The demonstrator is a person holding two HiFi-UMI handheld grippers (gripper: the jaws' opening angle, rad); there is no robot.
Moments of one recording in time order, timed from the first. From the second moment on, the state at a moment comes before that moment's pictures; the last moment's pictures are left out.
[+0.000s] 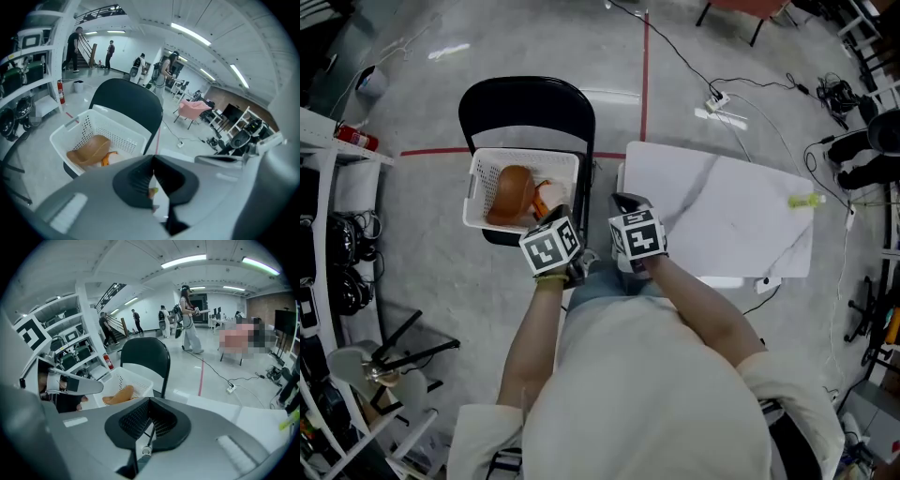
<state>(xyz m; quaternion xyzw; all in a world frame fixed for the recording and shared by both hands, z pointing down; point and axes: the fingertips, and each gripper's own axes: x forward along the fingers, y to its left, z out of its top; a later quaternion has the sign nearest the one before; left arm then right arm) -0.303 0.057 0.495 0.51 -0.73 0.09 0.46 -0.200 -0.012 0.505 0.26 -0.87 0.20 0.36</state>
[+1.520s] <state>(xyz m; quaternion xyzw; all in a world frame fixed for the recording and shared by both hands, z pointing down) 0.113 -0.022 0.488 0.70 -0.55 0.21 0.40 0.280 -0.020 0.505 0.54 -0.74 0.30 0.28</state>
